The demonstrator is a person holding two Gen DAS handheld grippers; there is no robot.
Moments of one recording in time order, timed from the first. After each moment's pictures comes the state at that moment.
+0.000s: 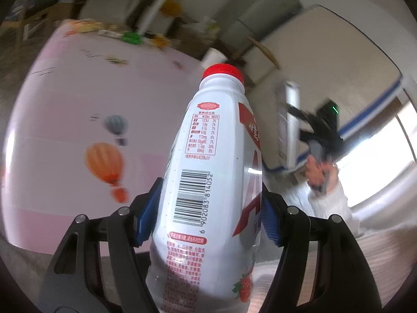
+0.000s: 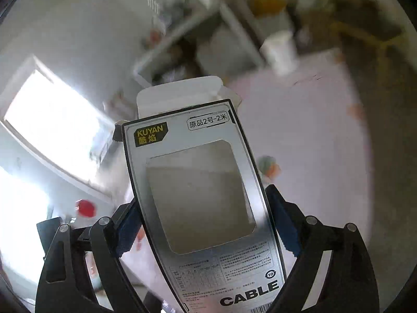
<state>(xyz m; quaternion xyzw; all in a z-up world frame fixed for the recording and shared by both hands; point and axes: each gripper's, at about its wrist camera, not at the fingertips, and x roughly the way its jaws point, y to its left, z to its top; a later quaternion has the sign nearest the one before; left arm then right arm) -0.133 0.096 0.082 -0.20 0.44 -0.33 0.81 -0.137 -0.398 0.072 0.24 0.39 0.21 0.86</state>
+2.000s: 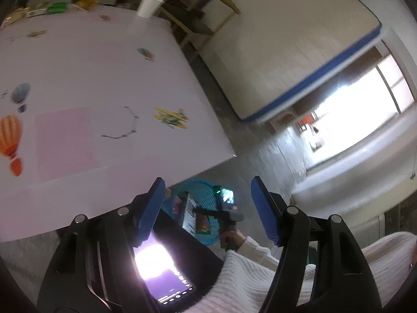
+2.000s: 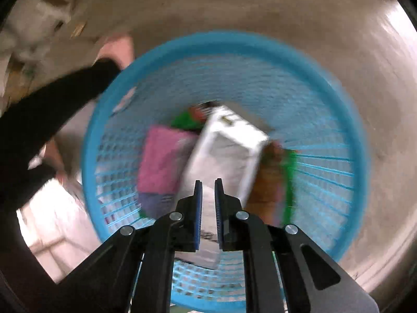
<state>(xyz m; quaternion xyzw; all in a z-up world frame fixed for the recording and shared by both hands) -0.165 -0.025 0.053 -0.14 0.50 -0.41 0.75 -0.324 -0.409 -0.352 0.29 0.68 -0.15 0.66</state>
